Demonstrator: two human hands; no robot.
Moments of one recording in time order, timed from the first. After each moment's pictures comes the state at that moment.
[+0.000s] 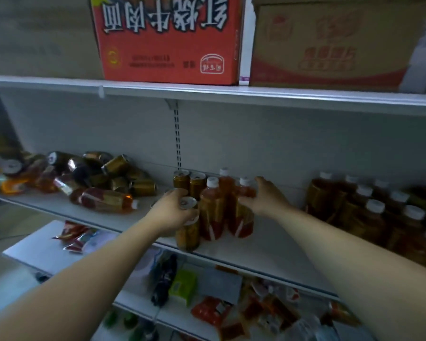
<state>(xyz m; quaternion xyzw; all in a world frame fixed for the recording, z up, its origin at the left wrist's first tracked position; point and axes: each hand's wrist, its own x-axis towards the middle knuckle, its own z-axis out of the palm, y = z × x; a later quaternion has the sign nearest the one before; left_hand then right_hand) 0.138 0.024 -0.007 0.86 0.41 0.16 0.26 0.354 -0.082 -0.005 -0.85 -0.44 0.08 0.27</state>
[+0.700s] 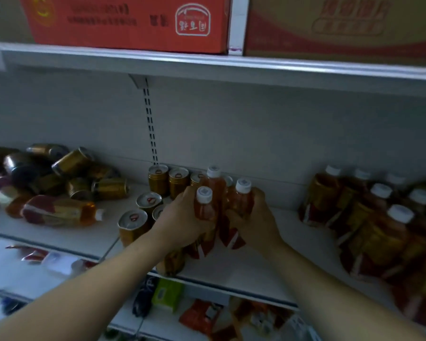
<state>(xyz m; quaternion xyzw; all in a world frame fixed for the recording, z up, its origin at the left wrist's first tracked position) 0.211 0.067 -0.031 0.89 0.32 0.15 0.30 0.366 -0.037 -0.086 -0.78 -0.37 0.13 0.49</state>
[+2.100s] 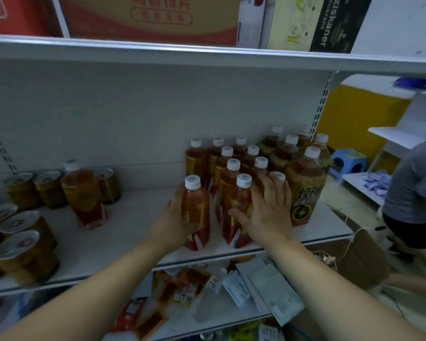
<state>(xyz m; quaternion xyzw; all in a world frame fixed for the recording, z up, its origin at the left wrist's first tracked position) 0.335 -0.115 -0.077 0.89 0.14 0.13 0.42 0.444 -0.304 -0.081 -0.91 -0.29 -0.26 0.16</state>
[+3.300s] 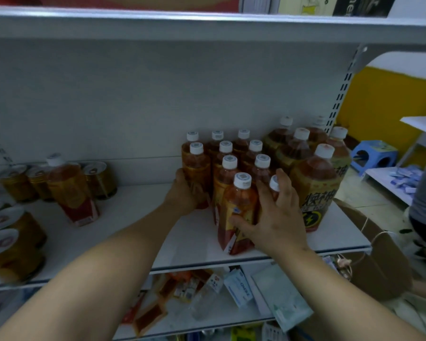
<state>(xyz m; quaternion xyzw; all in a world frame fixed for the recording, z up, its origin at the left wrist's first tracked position) 0.449 -0.100 -0.101 0.82 0.27 0.12 0.48 0.476 -0.326 -0.092 -0.90 -0.30 -0.22 0.23</state>
